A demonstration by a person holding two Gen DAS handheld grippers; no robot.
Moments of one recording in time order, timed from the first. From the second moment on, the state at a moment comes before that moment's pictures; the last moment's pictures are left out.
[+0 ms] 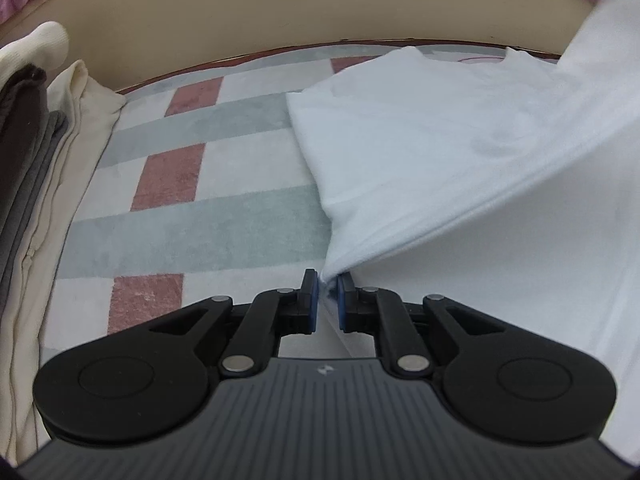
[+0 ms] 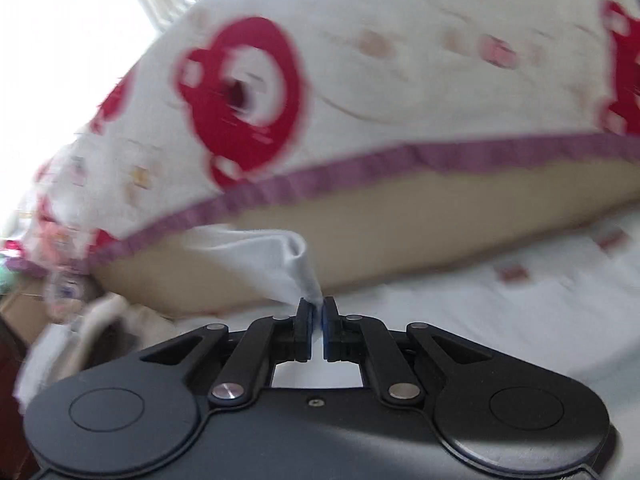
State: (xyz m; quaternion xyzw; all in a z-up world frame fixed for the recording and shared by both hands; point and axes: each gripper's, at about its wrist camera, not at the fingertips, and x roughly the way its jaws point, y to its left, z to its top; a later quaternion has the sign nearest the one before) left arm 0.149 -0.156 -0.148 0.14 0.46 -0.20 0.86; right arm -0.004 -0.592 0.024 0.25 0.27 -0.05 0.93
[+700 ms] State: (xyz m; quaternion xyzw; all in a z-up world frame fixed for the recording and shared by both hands) left arm 0.148 -0.141 -0.137 0.10 0.51 -0.26 0.81; right arm -0.031 -0.617 -0.041 0.07 0.41 -0.15 0.90
